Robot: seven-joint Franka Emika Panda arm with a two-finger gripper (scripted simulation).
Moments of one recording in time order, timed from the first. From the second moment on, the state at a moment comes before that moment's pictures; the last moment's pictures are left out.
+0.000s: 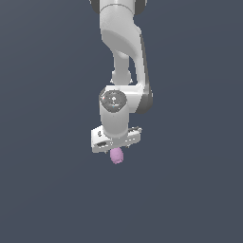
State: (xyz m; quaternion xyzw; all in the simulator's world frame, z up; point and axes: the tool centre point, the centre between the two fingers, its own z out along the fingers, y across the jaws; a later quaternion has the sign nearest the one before) arm 0.055 -0.021 0.101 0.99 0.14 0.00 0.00
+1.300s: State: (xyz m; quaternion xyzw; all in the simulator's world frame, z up) arm 0.058 -0.023 0.041 0.99 0.15 0.00 0.00
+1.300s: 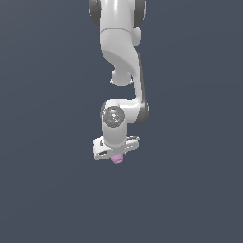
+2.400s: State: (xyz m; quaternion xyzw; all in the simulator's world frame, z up) arm 0.042 -0.009 0.059 0.99 0.15 0.00 0.00
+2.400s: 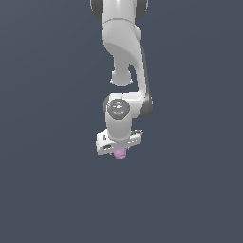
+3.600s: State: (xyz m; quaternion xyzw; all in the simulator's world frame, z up) arm -0.080 0.109 0.209 0.99 0.15 0.00 0.00
